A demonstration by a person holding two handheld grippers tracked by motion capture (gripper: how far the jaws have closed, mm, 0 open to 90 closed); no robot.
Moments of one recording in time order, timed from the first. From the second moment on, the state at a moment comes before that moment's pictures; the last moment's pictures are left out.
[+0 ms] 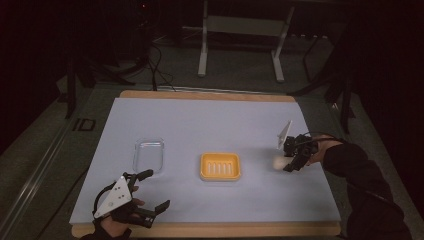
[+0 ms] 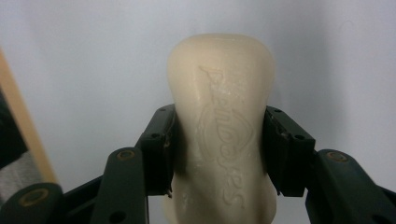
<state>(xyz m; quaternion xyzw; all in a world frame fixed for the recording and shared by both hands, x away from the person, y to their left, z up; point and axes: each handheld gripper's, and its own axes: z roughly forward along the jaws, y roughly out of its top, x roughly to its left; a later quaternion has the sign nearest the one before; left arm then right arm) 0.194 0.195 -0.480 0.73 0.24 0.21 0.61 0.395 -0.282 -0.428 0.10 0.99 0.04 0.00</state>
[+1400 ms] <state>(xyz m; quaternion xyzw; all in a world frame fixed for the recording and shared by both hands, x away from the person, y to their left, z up) 0.193 0.195 -0.480 0.73 0.24 0.21 0.61 0.392 -0.174 -0.347 0.02 1.00 0.07 0.05</state>
